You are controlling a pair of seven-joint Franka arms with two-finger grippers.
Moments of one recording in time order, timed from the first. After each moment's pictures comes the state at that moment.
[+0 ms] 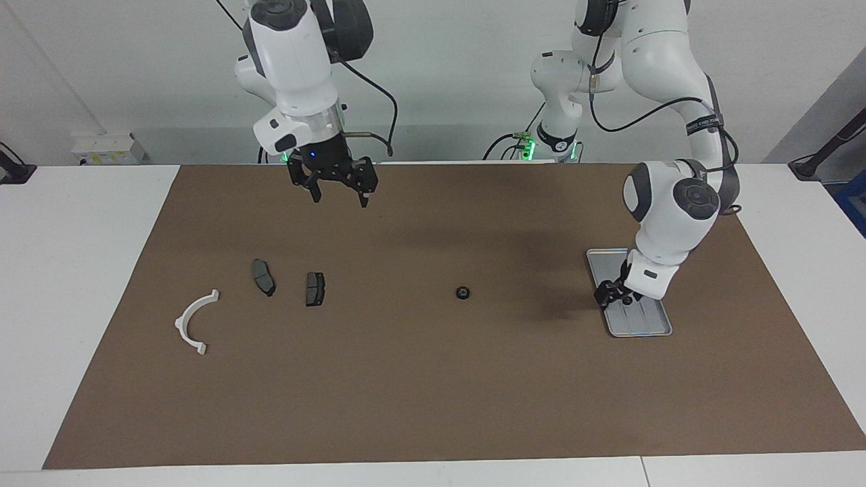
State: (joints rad) left arm -0.10 0.35 0.03 -1.80 0.02 2.20 -0.21; right arm 0.22 0.03 0.16 -1.76 0.04 1.88 0.64
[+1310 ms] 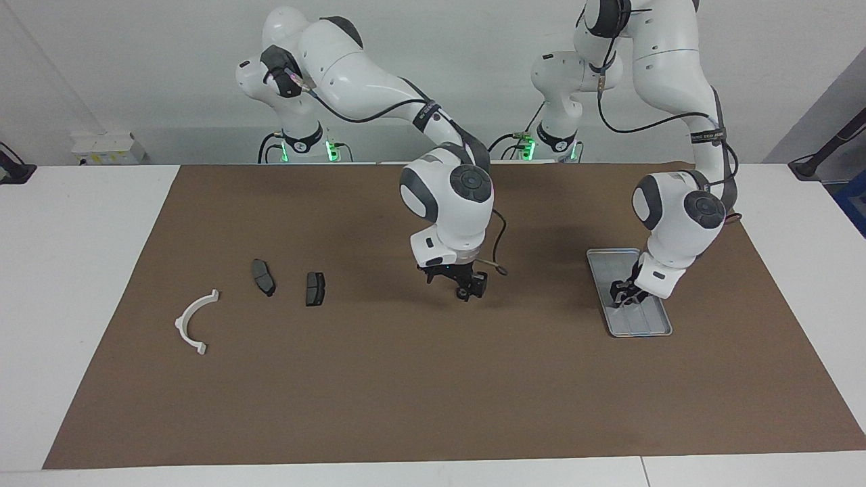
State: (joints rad) left arm -0.04 0.35 0.02 -1.95 0.02 2.31 -0.13; right arm 0.51 0.76 0.16 -1.15 -0.18 1.88 1.21
